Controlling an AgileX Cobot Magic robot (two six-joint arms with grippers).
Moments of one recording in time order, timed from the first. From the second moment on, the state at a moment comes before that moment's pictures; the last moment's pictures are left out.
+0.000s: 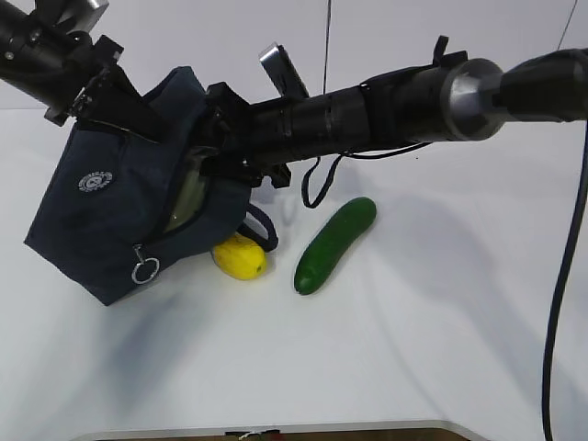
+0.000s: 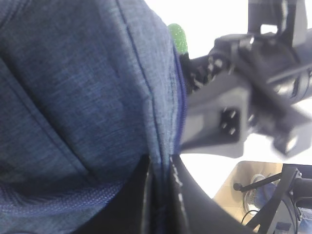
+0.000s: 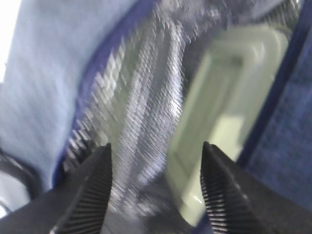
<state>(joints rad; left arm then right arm) -0.09 1.91 -1.55 -0.89 1.20 0.60 0.44 2.24 -1.66 1.59 0.77 -0.76</state>
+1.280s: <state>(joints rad) -0.09 1.91 -1.55 -0.89 1.20 0.60 0.42 1.92 -1.66 0.55 0.82 -0.28</state>
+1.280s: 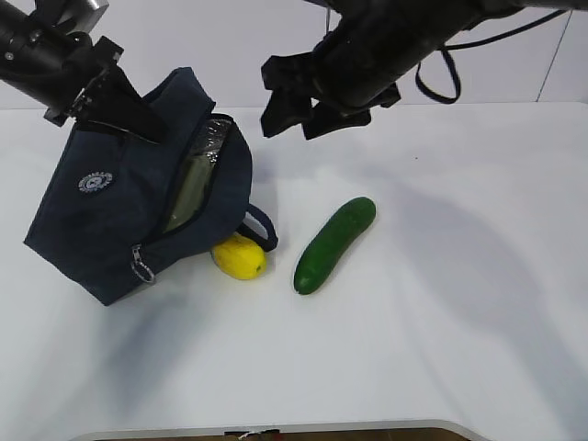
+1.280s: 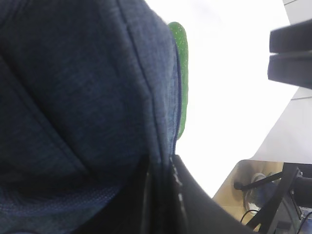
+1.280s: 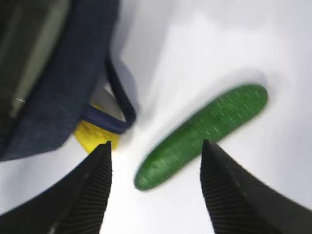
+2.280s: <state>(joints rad) -0.09 1.91 -1.55 -0.89 1.20 0.60 0.42 1.97 -1.66 0.07 1.01 0.43</state>
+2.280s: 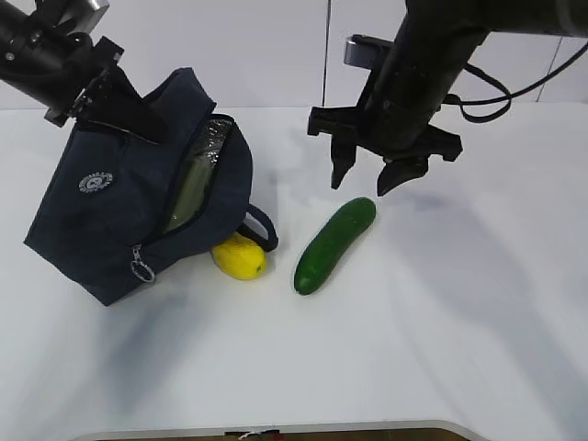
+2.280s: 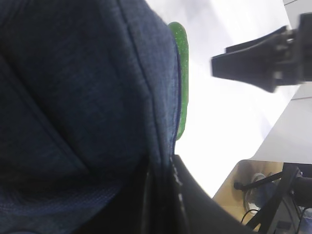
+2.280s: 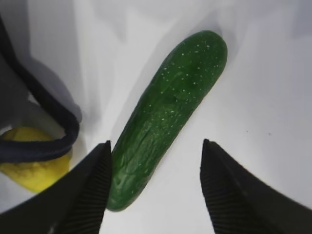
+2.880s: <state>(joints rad) -0.09 1.91 -1.55 -0.89 1.20 0.60 0.42 2.10 -1.66 0.07 0.93 0.58</state>
